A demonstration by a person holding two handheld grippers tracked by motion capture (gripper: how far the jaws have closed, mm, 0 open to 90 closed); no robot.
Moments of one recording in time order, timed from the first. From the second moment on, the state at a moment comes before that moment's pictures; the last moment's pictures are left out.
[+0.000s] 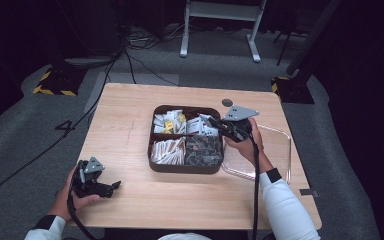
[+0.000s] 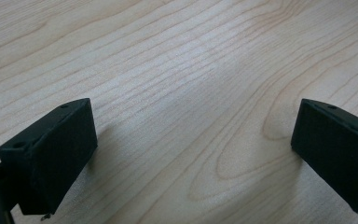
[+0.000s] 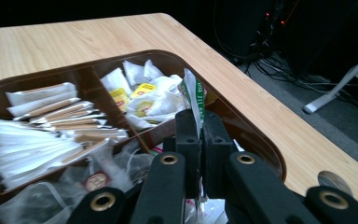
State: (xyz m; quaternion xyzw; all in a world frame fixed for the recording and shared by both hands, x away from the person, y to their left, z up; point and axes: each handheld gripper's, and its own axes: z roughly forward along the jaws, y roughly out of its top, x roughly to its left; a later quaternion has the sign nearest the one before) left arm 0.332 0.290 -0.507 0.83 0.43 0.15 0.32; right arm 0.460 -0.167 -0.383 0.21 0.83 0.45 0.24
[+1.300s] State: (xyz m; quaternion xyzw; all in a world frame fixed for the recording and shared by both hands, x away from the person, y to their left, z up) left arm 0.332 0.290 -0.507 0.83 0.43 0.15 0.32; right arm 0.381 -0.168 -0.383 0.13 0.84 0.49 0.17
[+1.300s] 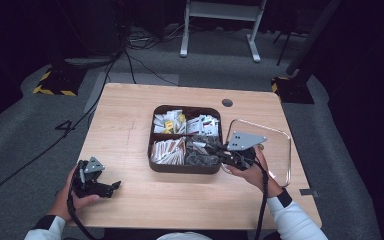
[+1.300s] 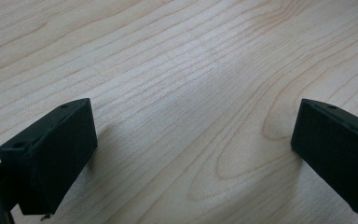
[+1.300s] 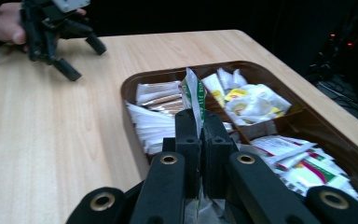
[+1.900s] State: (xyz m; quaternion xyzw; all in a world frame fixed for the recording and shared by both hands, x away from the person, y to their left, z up) left arm 0.332 0.290 -0.507 0.83 0.43 0.15 0.32; right arm 0.355 -0.139 -0.409 0.08 0.87 0.47 0.12
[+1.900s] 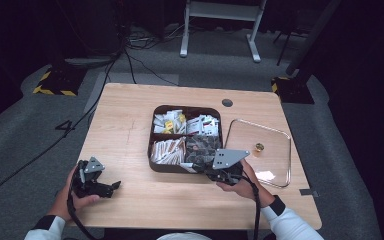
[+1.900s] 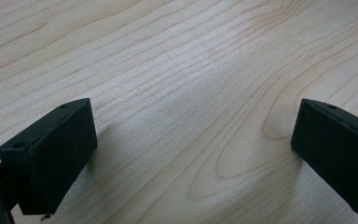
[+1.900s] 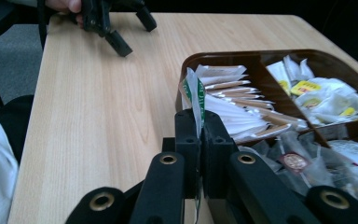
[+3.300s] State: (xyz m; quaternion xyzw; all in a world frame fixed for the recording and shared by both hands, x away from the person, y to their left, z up) left arm 0.332 0.290 -0.507 0.83 0.43 0.15 0.32; right arm 0.342 -0.127 -0.449 0.04 0.91 0.41 0.06
